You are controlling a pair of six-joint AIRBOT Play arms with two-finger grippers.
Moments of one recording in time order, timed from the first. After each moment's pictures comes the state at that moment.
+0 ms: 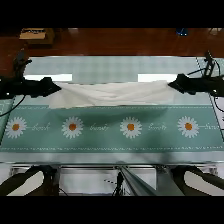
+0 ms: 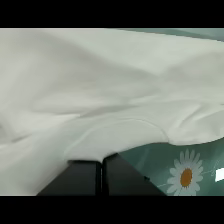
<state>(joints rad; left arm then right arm) 0.16 -1.17 0.99 0.84 -1.06 -1.31 -0.20 -1.28 1.02 -0.81 0.90 1.28</state>
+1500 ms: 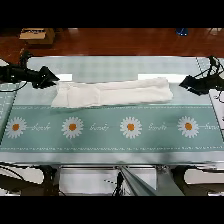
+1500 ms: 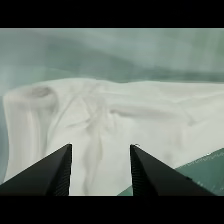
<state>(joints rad) 0.29 -1.69 1.42 0.81 -1.22 -1.30 -0.35 -1.54 1.20 -1.14 0.88 1.42</state>
